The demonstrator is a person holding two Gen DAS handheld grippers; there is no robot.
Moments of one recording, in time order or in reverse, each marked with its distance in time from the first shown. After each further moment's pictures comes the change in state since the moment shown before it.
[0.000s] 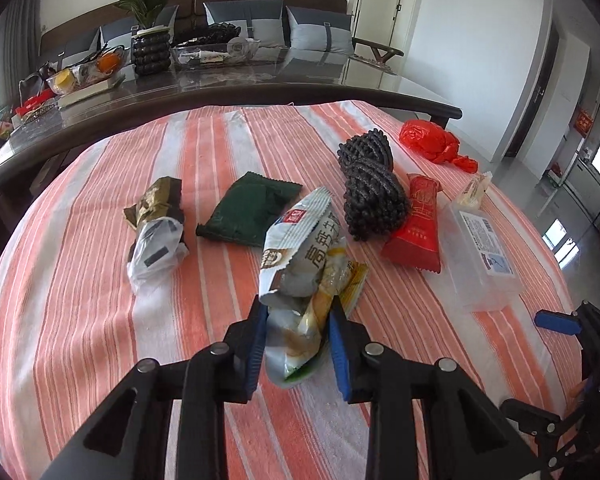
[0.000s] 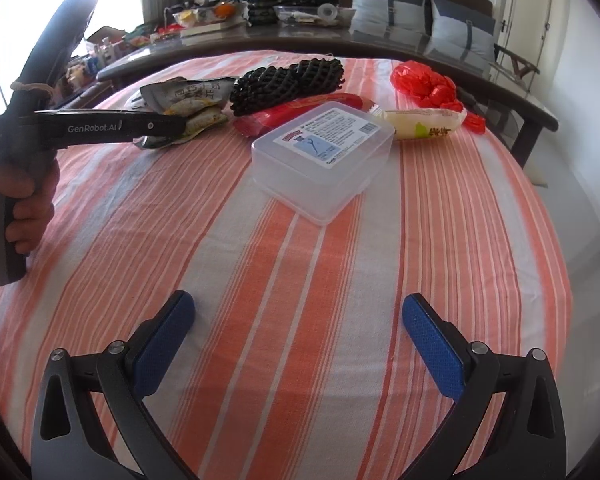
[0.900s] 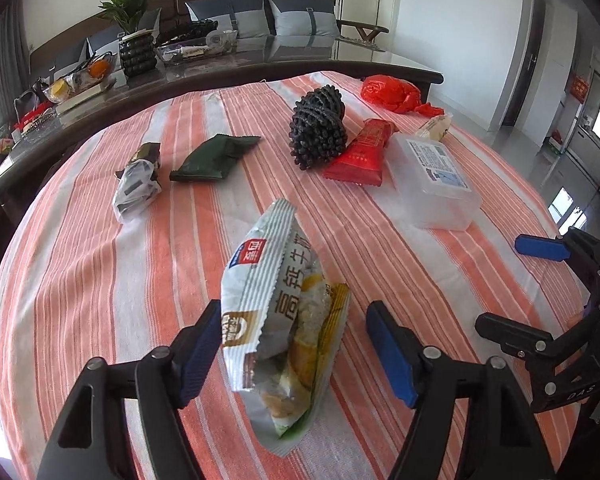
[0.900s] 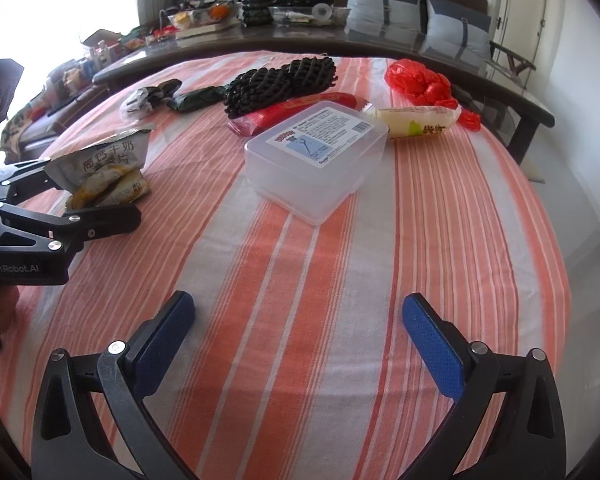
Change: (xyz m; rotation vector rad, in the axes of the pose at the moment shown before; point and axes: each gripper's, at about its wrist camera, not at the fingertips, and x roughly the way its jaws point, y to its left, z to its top) left arm -0.017 -0.039 -0.040 0.091 0.039 0.043; right arm 0.000 -0.003 0.000 0.019 -0.001 -0.006
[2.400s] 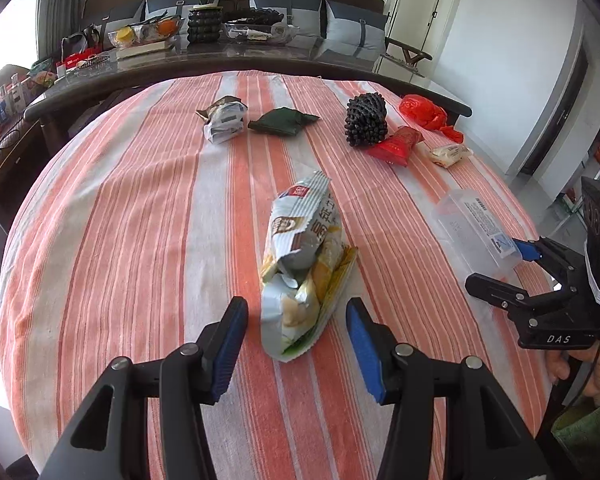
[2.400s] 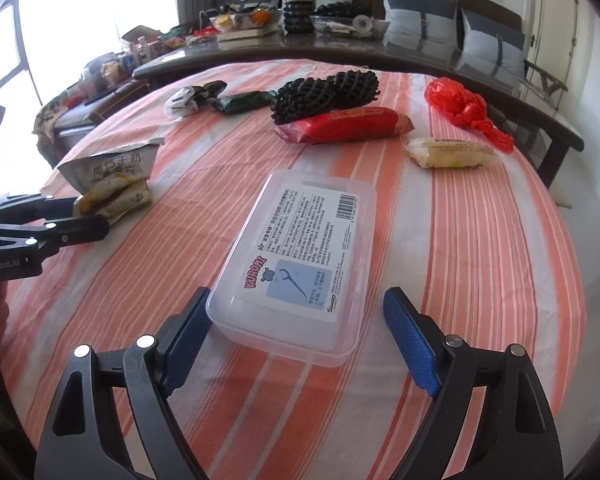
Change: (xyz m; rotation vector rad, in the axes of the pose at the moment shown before) left arm -0.054 0.032 -0.056 -0.218 -0.006 -0.015; right arm -0.005 0.006 -0.003 -0.081 -0.036 0.118
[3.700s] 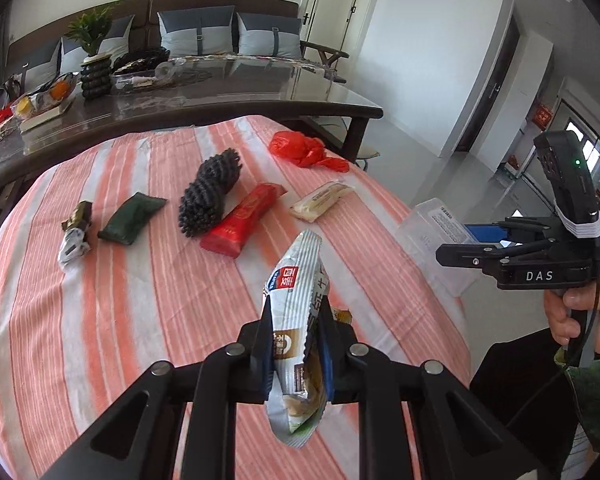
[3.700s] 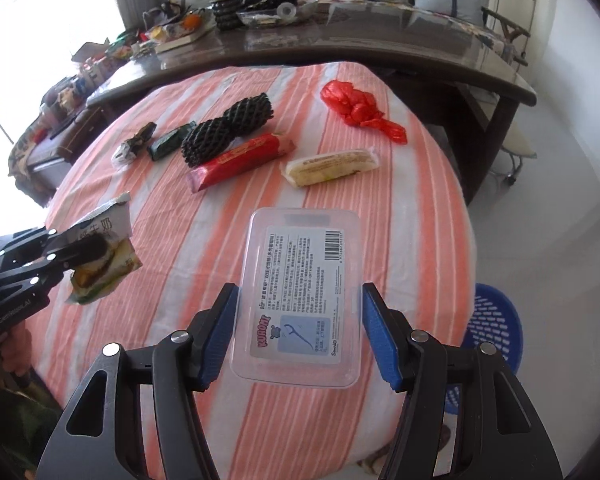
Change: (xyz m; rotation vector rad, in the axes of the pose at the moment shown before) left arm 0.000 -0.135 0.080 0.199 -0.021 -0.215; right arm -0.073 -0.096 0.045 0.180 0.140 -0.063
